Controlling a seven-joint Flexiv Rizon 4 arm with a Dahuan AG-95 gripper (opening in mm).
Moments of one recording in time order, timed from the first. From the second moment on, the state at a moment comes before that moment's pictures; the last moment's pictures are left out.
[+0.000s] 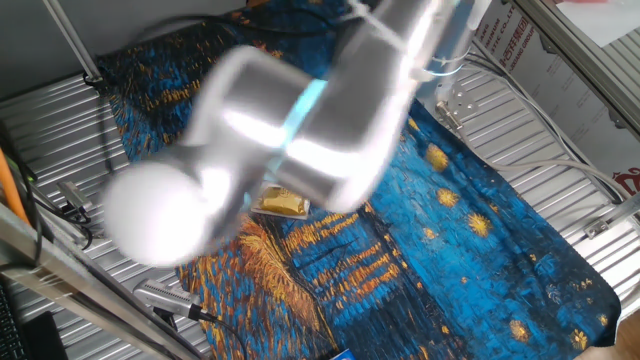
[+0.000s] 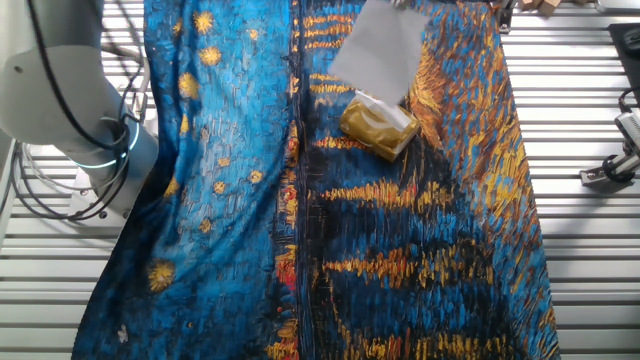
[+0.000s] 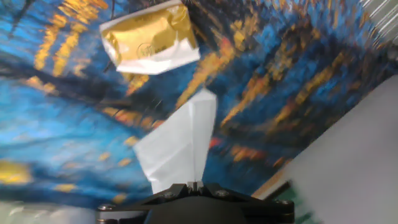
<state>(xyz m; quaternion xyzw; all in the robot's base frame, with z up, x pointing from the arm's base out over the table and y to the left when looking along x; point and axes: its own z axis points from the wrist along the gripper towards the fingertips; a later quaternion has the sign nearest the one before) 0.478 0.138 0.328 0.19 -0.90 0.20 0.33</state>
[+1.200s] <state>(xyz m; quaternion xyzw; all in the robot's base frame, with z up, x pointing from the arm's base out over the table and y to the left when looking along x) 0.464 0.170 0.298 -0.05 -0.96 0.02 0.27</state>
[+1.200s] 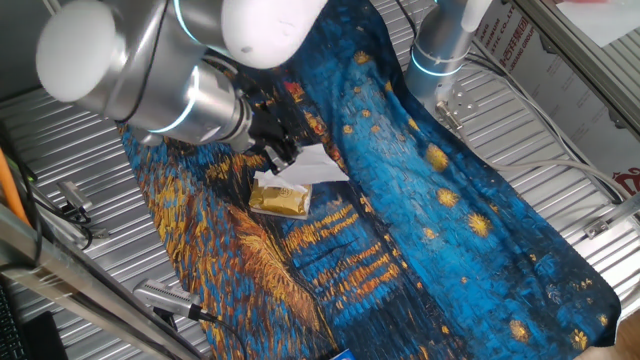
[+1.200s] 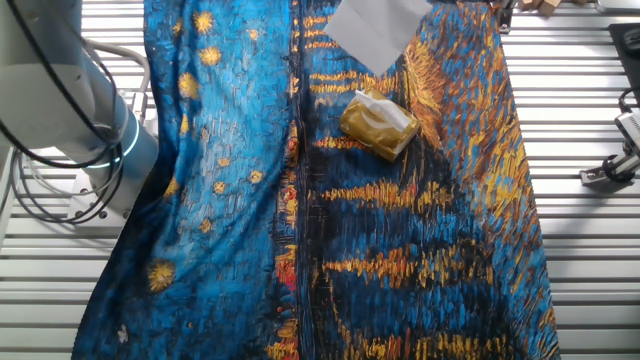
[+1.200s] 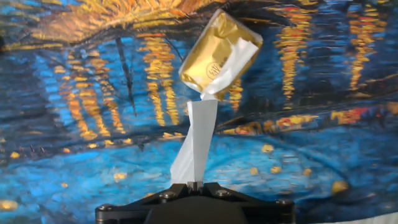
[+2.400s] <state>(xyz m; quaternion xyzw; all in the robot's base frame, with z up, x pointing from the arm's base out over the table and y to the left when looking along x) 0.458 0.172 0.272 -0.06 -0.97 0.01 0.25</state>
